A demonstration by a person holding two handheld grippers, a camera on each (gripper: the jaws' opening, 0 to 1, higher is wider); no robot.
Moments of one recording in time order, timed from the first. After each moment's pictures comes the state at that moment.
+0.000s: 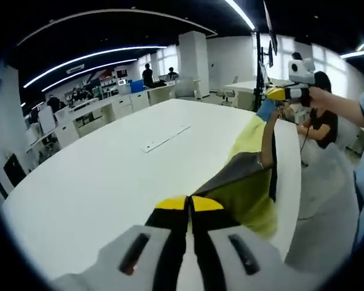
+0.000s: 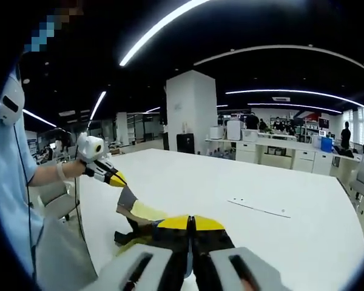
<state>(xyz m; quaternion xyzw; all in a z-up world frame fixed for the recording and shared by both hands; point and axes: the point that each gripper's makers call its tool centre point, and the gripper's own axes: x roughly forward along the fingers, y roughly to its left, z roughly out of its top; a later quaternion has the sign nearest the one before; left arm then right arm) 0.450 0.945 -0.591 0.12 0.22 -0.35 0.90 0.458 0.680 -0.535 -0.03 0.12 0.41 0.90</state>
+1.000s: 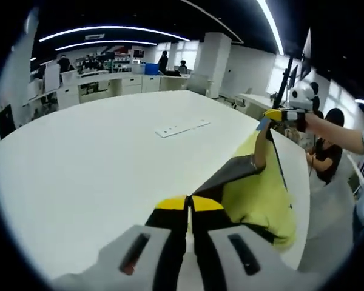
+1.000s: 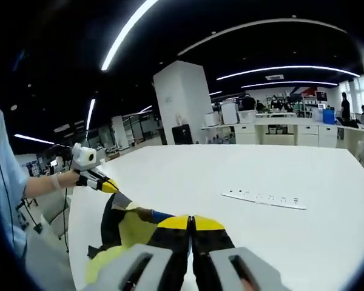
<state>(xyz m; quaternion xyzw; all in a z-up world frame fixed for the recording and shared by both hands) 0.549 0.977 -0.659 0.00 0.29 -0.34 0.89 0.587 0.702 -0.607 0.03 0.19 0.41 0.89</state>
